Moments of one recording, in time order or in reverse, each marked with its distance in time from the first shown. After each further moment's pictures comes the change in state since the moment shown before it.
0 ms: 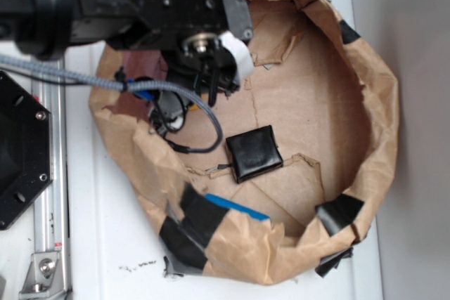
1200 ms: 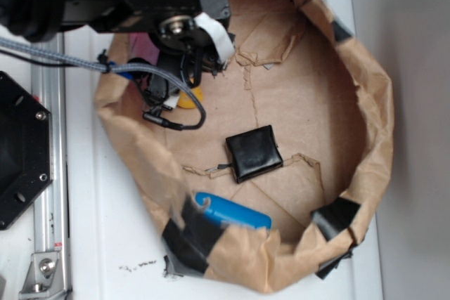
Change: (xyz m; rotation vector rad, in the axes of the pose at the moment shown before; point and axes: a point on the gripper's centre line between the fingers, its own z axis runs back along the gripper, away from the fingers) arm -0.013 0.020 -0.012 0.114 -0.025 0.026
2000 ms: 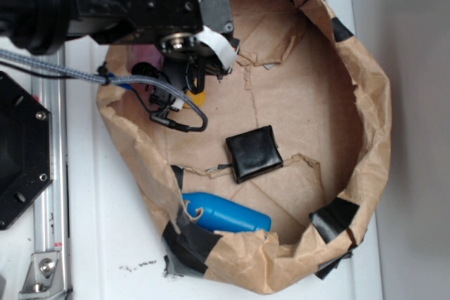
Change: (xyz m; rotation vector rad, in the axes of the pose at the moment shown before) arm 0.012 -0.005 -0.003 0.002 -0.034 0.001
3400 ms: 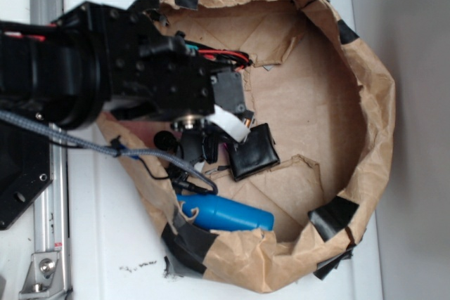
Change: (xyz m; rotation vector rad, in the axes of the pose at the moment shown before) arm 0.037 -0.082 -0.020 -0.096 -0.062 -0.098
